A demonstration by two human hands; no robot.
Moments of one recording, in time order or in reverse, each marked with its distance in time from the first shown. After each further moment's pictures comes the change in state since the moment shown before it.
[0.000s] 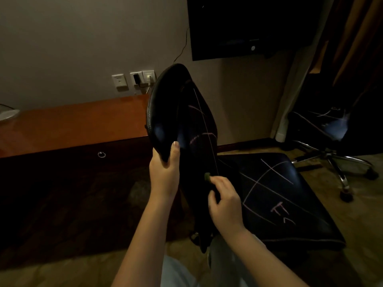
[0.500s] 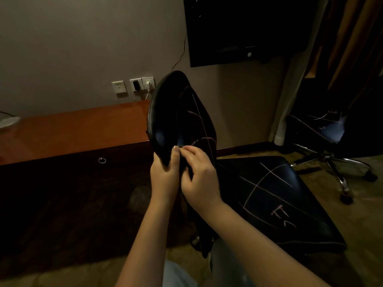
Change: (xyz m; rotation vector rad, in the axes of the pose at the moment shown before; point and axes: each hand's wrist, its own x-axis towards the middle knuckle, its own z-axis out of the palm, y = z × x) left_hand 0.004 0.000 -0.001 0.058 -0.002 -0.007; right_hand 0.055 -0.084 0.006 0.113 -0.011 -0.184
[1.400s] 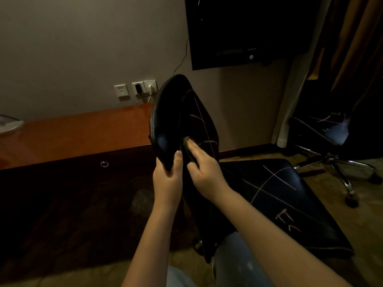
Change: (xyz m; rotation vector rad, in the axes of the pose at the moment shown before) left_hand -0.002 0.002 0.000 -0.087 -0.015 0.005; right_hand 0.032 0.022 -0.009 0.139 -0.342 0.180
